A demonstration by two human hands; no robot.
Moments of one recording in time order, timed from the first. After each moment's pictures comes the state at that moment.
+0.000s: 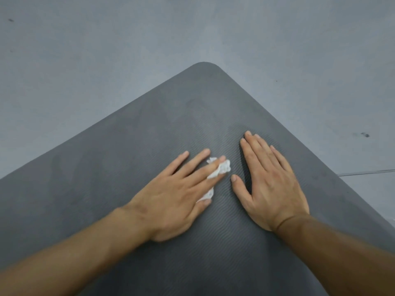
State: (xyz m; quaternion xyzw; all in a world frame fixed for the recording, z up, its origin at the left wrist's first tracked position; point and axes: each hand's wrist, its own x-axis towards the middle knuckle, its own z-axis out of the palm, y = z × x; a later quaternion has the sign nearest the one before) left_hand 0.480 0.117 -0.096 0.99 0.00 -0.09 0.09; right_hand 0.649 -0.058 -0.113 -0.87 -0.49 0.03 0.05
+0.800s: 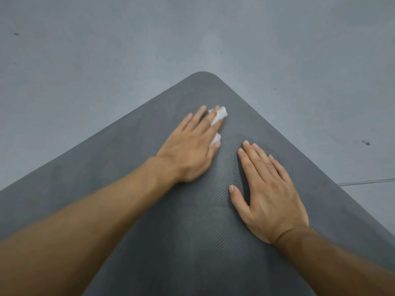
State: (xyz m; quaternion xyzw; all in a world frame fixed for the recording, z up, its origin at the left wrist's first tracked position) left_hand 0.581 0.159 -0.102 0.98 0.13 -0.04 0.12; right_hand 0.649 -0.057 -0.111 -0.87 -0.49 0.04 0.05
